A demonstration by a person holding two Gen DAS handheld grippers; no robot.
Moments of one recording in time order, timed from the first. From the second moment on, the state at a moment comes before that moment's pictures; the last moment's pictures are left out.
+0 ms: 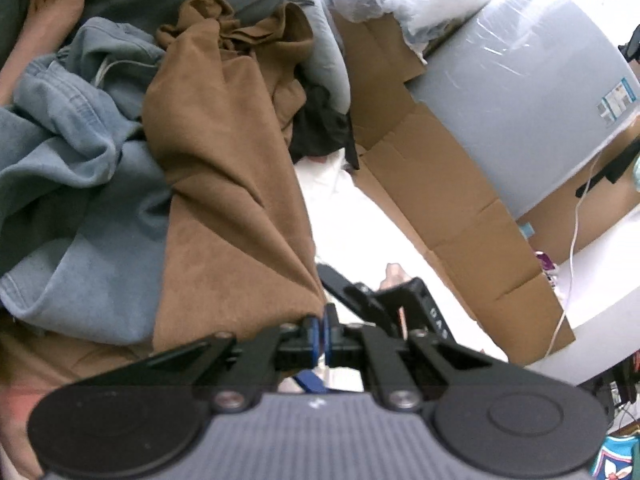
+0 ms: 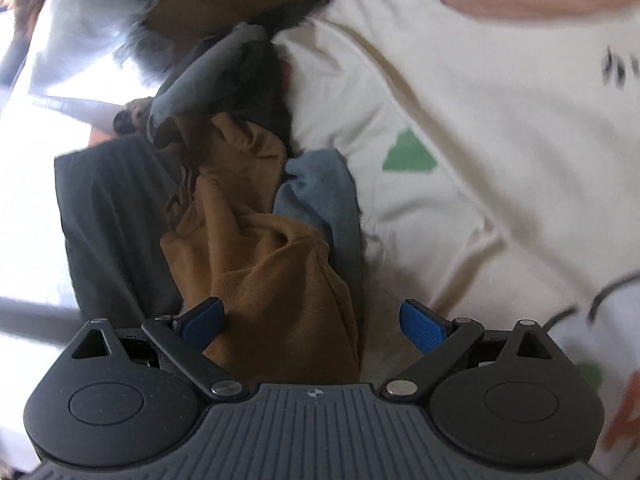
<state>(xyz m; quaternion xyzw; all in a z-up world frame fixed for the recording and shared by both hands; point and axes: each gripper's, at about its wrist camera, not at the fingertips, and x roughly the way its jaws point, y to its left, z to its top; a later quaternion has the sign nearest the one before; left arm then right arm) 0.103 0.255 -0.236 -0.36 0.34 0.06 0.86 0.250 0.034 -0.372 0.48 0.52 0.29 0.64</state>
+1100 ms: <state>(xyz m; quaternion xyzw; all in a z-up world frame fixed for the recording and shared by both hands) 0.088 0.179 -0.209 -0.18 0.37 0.03 0.91 0.245 -0.028 -0.203 0.14 0.51 0.31 0.79</state>
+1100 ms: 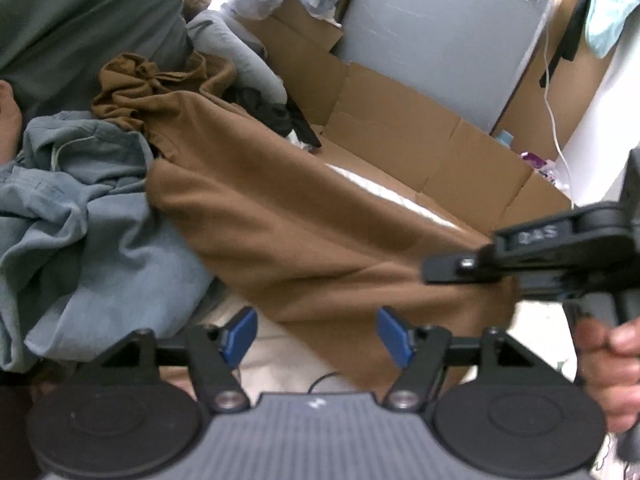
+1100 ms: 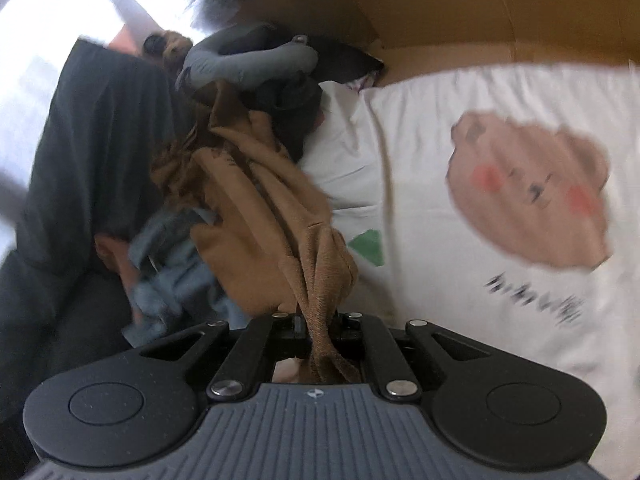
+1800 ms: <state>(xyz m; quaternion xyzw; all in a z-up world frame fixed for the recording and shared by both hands) 0.088 0.133 -0.183 -0.15 0.41 0.02 0.90 0.195 -0.158 -0.131 -0.02 0.52 0.34 0.78</state>
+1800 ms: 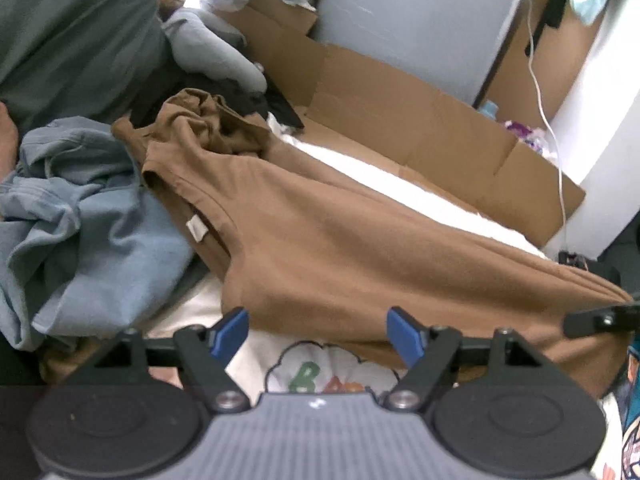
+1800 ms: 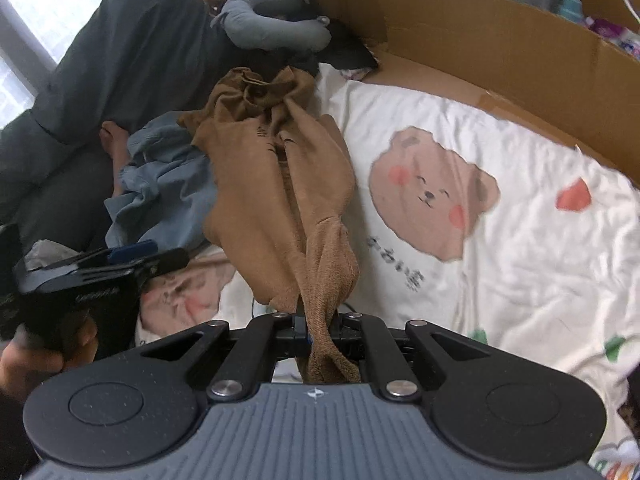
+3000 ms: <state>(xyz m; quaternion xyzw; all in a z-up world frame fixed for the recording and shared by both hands) 0.136 0.115 -0.276 -0.12 0.47 0.04 0.87 0.202 -0.379 -0.271 0.01 0.60 0.16 0.78</state>
